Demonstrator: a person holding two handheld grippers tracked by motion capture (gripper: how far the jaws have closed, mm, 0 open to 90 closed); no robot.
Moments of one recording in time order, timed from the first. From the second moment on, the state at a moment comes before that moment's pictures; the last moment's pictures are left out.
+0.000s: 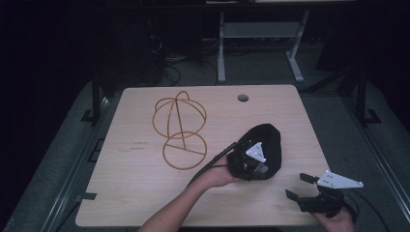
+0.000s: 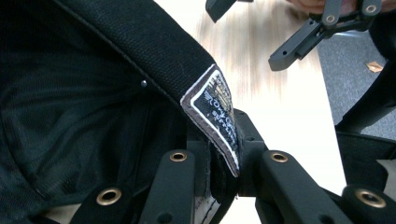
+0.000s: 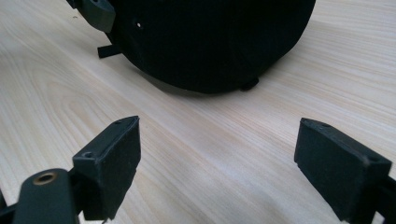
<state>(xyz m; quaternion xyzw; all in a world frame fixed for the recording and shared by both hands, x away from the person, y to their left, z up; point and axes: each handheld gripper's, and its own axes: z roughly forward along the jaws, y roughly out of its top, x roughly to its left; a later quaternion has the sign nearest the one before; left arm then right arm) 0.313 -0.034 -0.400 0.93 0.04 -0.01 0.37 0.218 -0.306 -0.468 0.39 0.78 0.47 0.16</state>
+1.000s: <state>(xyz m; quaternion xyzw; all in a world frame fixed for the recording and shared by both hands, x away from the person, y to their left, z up) 0.315 -0.004 -0.329 0.88 0.04 -0.03 0.47 0.228 -0.291 -0.422 0.35 0.74 0.56 0.16</state>
